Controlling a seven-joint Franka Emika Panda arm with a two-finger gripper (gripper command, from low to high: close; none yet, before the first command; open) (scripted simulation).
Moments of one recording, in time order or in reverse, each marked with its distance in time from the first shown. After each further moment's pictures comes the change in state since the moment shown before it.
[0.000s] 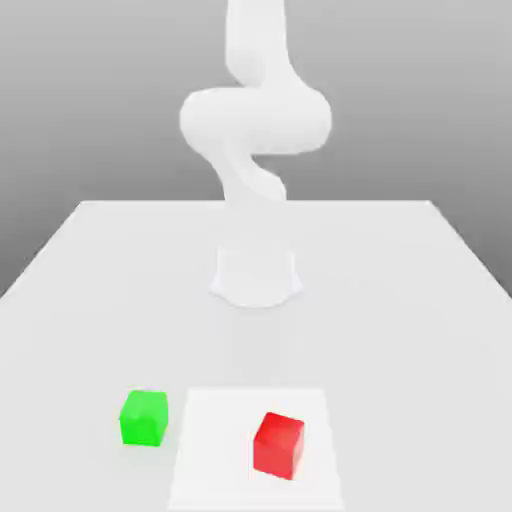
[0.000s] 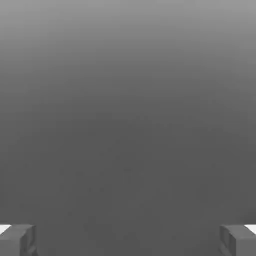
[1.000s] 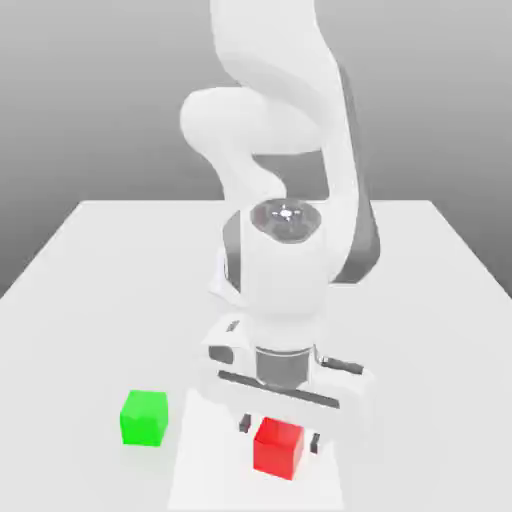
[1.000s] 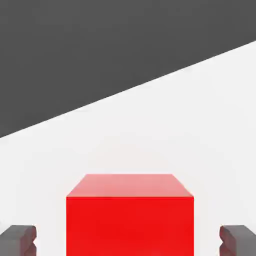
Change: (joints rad) arm -0.026 1.012 0.064 -0.266 -0.099 0.557 0.446
